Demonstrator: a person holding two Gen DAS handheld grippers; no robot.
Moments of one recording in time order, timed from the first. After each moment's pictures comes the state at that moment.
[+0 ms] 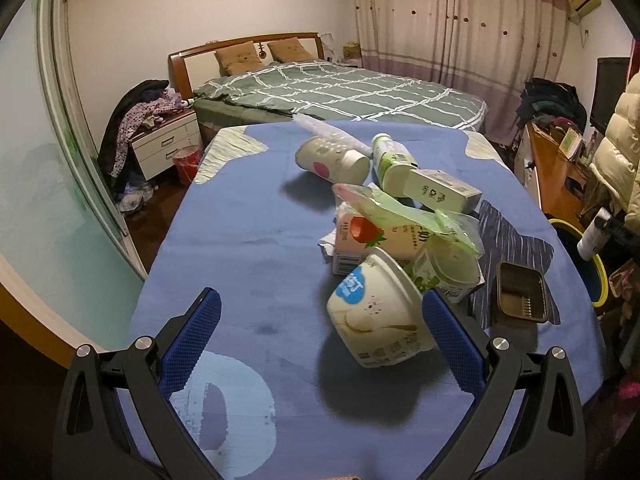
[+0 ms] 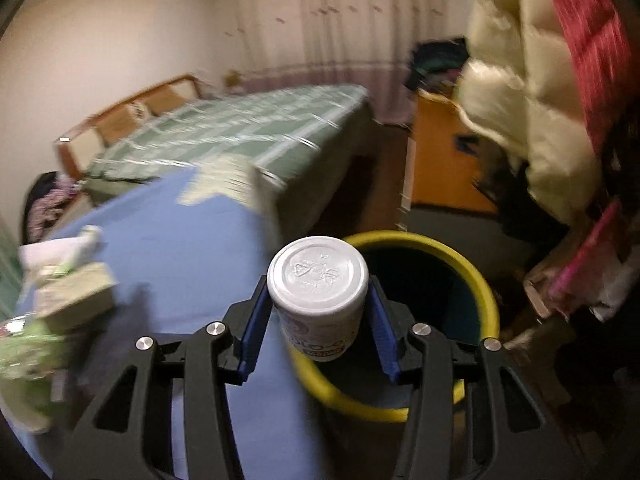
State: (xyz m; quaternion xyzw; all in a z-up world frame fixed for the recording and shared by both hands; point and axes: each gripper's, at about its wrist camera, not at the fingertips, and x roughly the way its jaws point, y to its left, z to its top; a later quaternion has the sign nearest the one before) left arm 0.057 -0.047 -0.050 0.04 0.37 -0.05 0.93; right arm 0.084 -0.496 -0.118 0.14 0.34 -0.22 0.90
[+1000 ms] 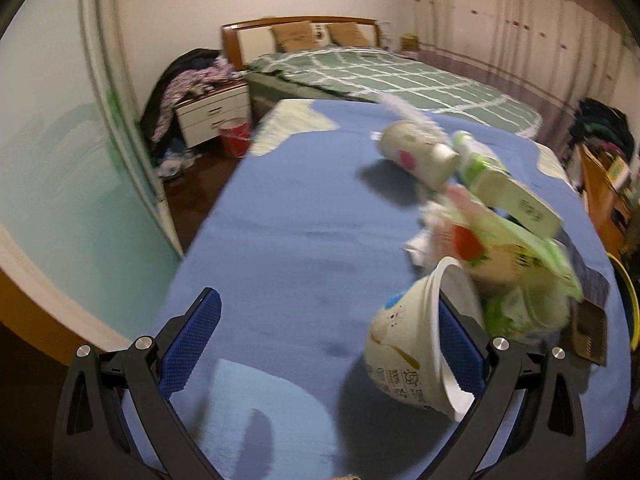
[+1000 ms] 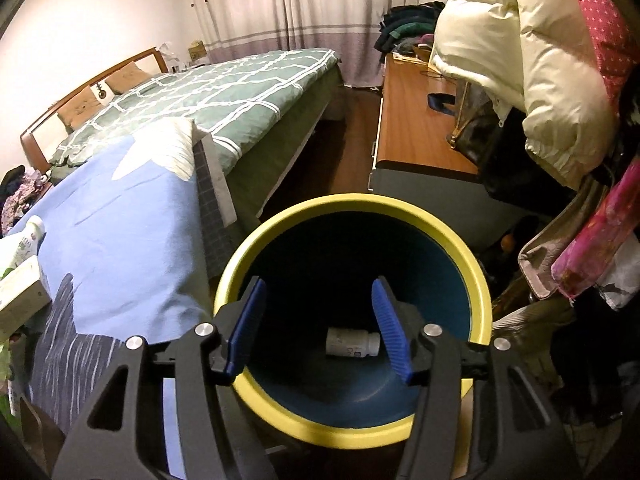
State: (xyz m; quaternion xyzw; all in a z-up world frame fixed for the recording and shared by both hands) left arm 0.105 0.010 -0.079 -0.01 0.40 0.06 0.92; right arm 0.100 -0.513 -0.151 0.15 0.38 -0.24 0.88
